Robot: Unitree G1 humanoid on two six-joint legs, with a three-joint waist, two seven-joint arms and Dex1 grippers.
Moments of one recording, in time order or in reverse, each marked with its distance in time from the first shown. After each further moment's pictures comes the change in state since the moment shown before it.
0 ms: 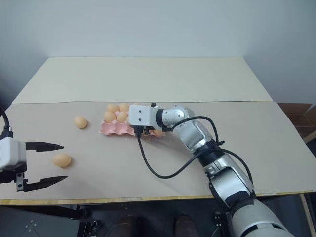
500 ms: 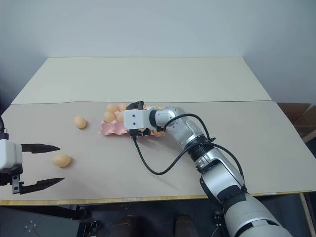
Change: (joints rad) left arm 0.037 -0.005 0.038 -0.018 0.000 0.003 0.003; right arm -0.045 0.054 0.020 0.183 -0.079 -0.179 -0.055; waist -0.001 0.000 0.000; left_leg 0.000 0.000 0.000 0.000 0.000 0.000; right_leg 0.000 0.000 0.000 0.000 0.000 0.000
